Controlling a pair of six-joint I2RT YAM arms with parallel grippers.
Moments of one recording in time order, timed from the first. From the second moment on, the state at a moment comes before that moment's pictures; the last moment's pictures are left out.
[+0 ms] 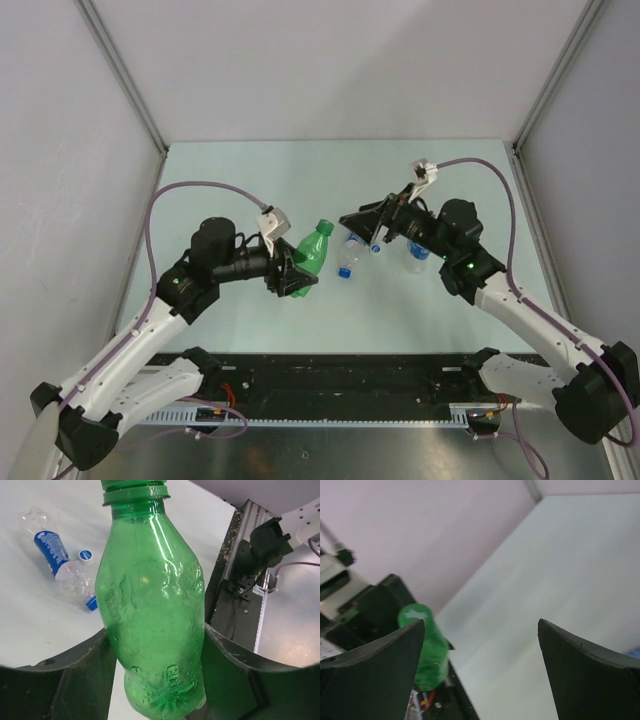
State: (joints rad) left arm -0.60 0.86 0.83 -0.30 0.60 -0.09; right arm 0.55 1.05 0.83 0.28 -0.36 0.61
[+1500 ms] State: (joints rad) left arm -0.59 0.84 0.77 -0.30 0.57 -0.13; right arm 0.76 1.24 0.95 0.31 -0.30 0.79
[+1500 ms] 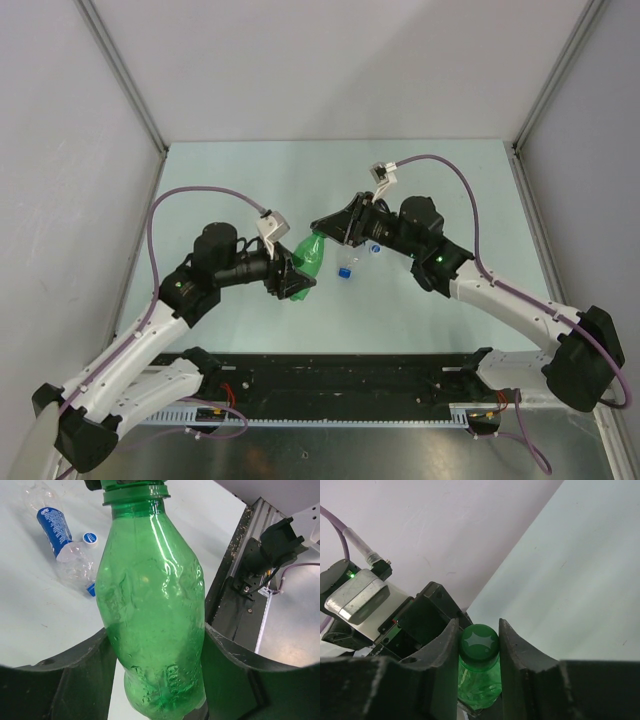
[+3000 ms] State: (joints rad) left arm -0.59 0.79 0.86 0.05 1.10 -0.42; right arm 0.72 1.13 0.97 0.87 -0.92 0.73
